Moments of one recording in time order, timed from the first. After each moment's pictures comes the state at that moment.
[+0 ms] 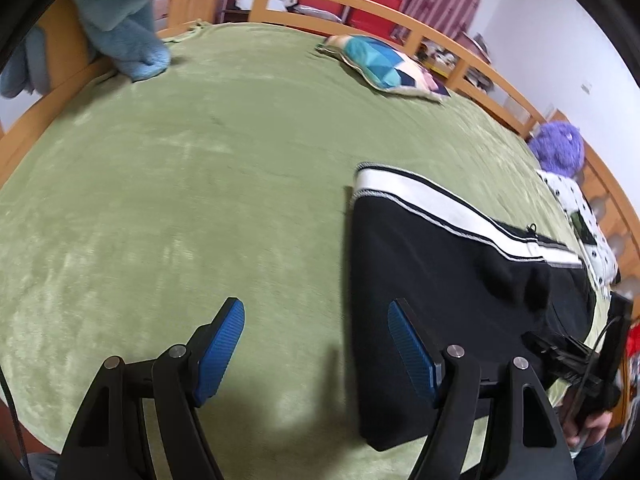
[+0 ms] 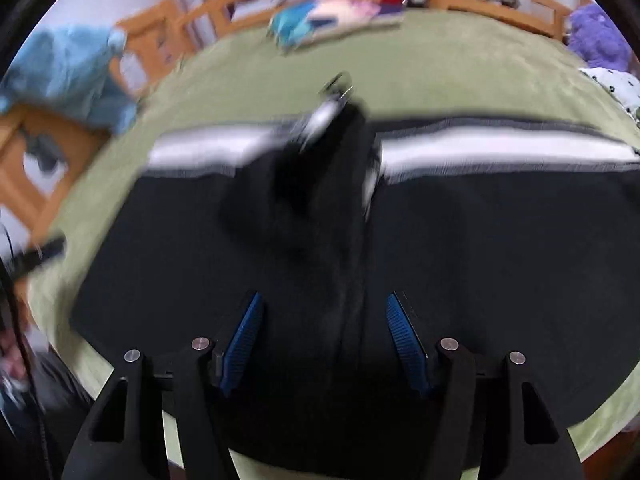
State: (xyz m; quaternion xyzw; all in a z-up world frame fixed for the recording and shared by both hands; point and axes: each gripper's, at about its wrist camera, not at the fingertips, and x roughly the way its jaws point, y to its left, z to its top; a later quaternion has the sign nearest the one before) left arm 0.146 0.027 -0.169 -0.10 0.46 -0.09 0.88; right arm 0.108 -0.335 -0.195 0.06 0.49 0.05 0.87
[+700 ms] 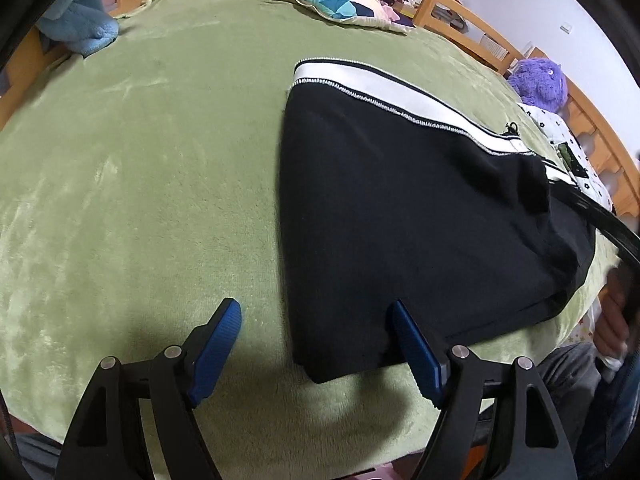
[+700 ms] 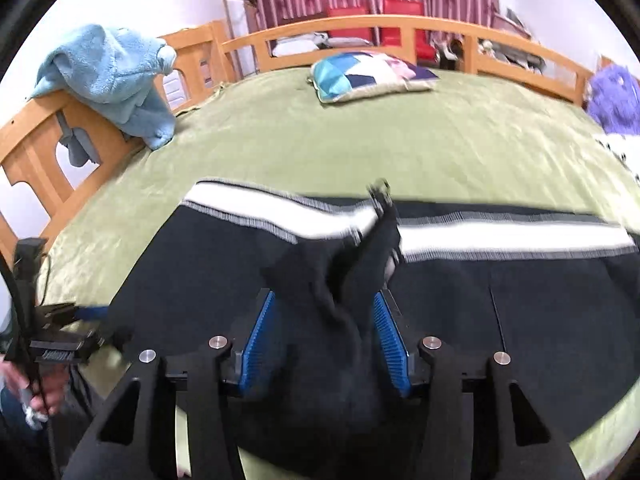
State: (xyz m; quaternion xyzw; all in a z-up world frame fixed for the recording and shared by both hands) left arm 0.115 -0.015 -0.212 -0.06 0.52 -0.14 0.84; right arm 0.117 -0.325 -0.139 0.02 0.41 0.10 0.91
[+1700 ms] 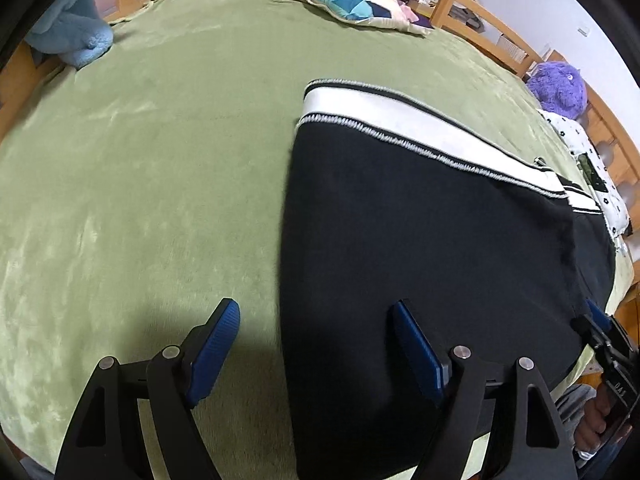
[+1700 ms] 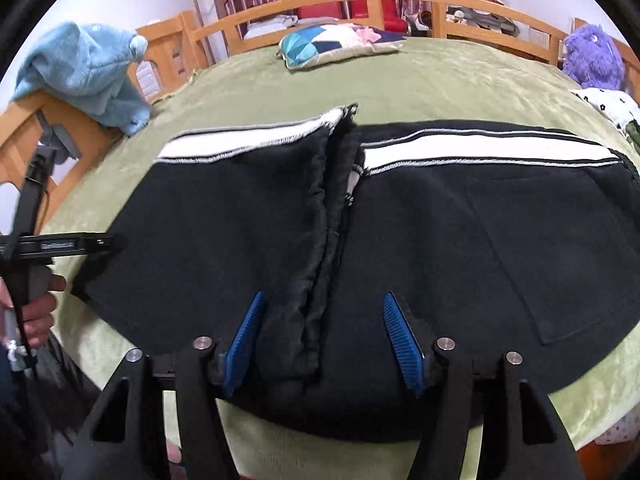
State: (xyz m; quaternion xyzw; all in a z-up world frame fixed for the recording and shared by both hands) left arm 0.174 -0.024 -0.213 -0.05 0.52 -0.12 0.84; right arm 0.059 -0.354 -0.178 0.06 0.43 0.06 0.90
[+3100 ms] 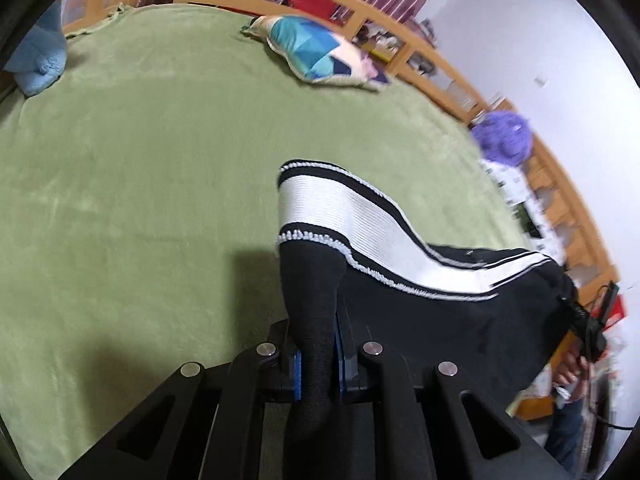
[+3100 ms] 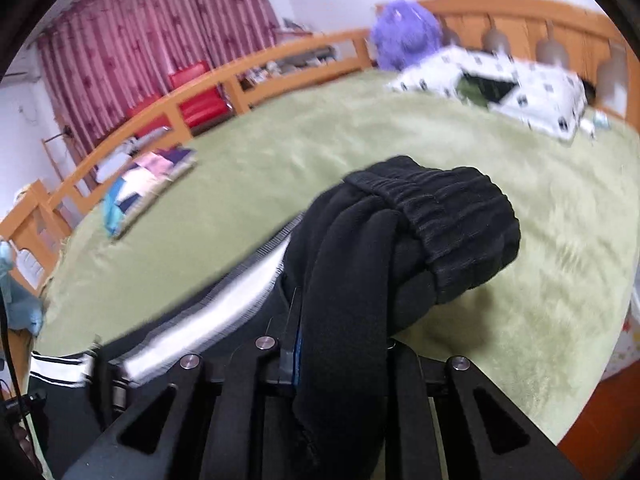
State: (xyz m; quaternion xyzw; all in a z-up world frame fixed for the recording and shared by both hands) left arm 0.247 -0.008 -0.161 -0.15 0.47 -0.23 0.84; right arm 0.094 -0.581 -0.113 0.21 0.32 -0.19 0.90
